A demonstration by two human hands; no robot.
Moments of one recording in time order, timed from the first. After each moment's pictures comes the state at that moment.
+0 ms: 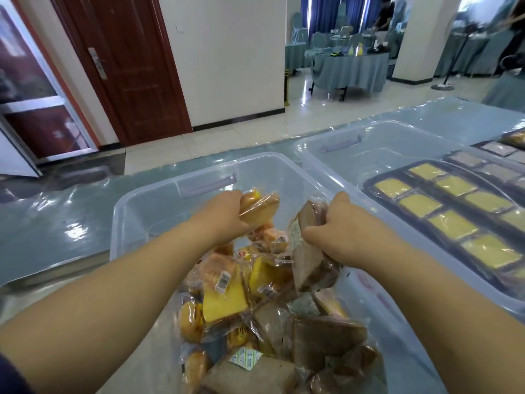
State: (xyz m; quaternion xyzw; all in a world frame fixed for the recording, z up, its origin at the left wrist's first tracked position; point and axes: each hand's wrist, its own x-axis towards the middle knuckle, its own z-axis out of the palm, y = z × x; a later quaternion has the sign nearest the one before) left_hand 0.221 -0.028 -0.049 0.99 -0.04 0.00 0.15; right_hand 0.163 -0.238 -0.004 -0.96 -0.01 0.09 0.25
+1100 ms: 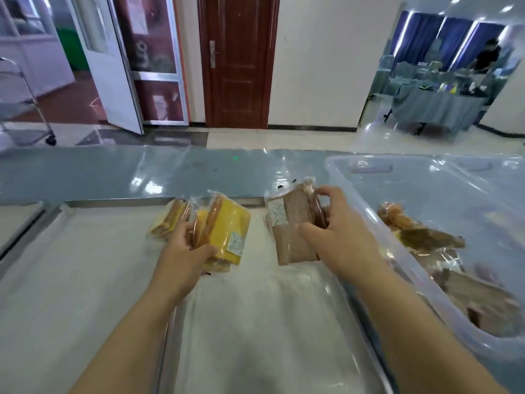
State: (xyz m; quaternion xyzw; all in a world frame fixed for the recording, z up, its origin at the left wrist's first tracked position) left_hand -0.156 0.264 -0.075 0.71 0.27 0.17 0.63; right_hand -0.067 0.051 -0.010 -0.88 -0.20 0.02 0.43
